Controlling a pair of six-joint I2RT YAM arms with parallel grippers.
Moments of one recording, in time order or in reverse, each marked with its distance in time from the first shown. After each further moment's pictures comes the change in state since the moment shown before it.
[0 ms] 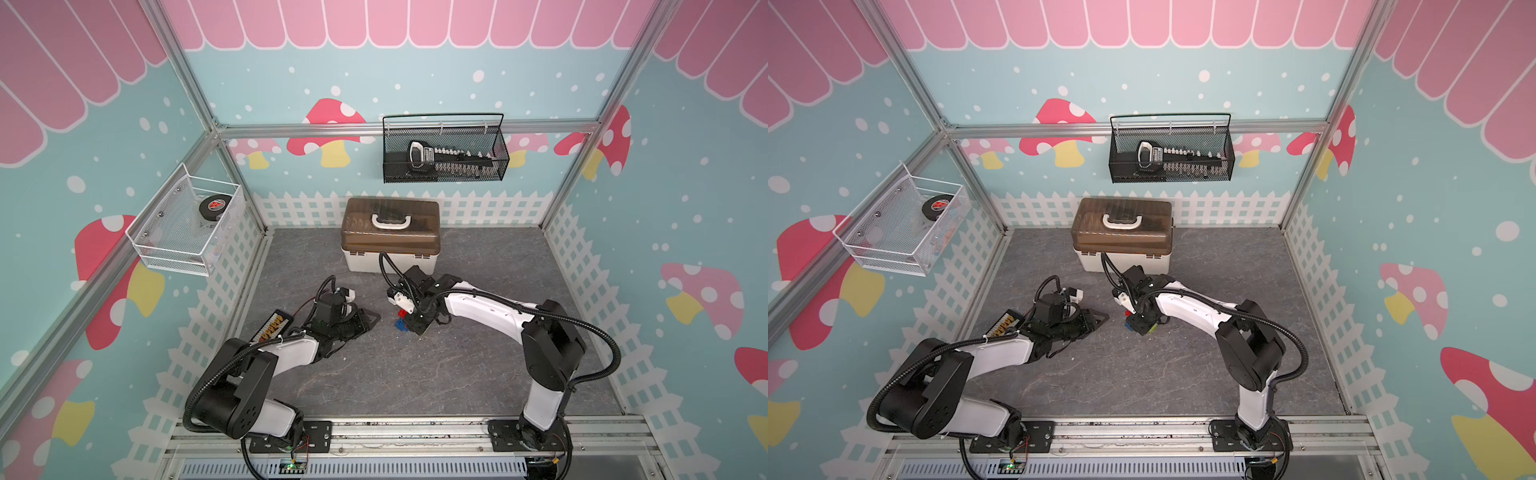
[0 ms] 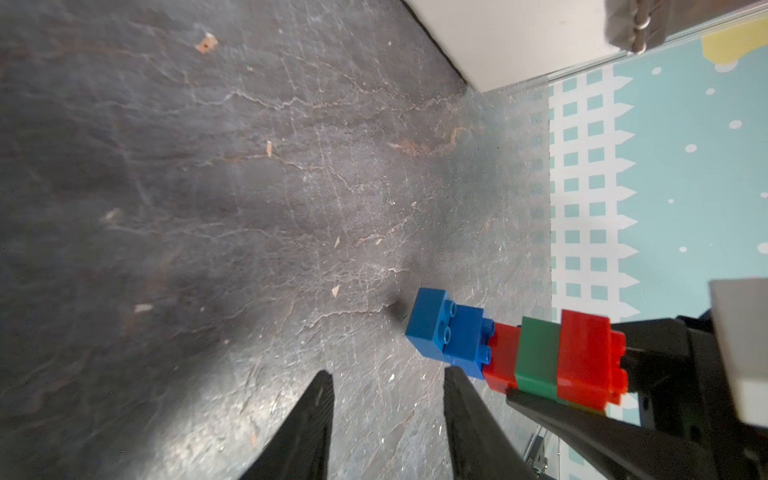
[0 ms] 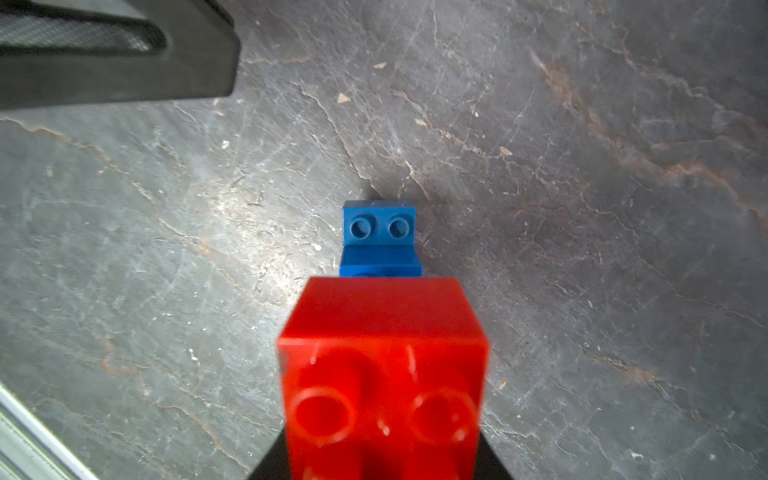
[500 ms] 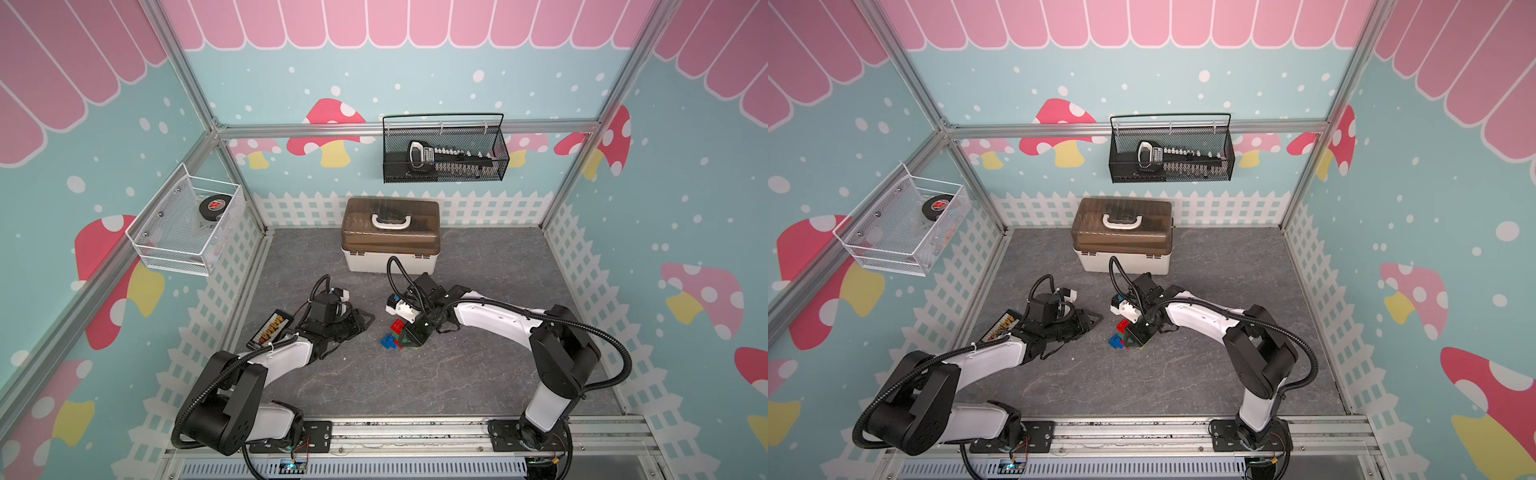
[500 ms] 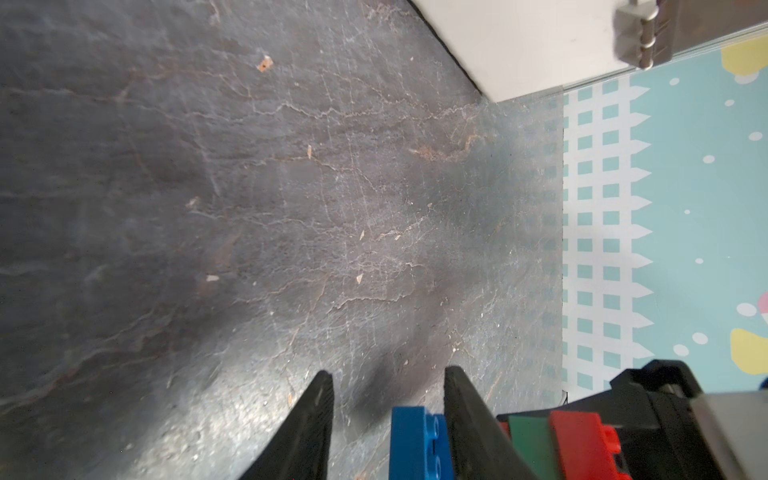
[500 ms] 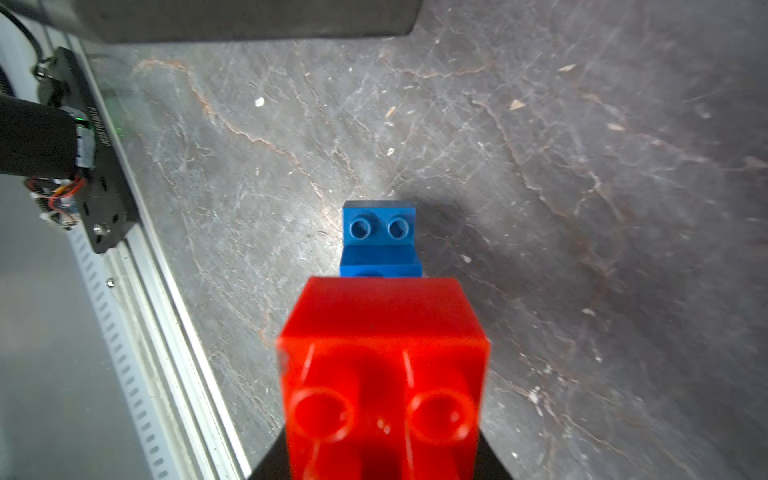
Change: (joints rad) left arm 0.032 -0.075 0.000 -0.112 -0.014 0.026; right arm -0.023 -0.060 -0.189 0.197 -0.390 0.058
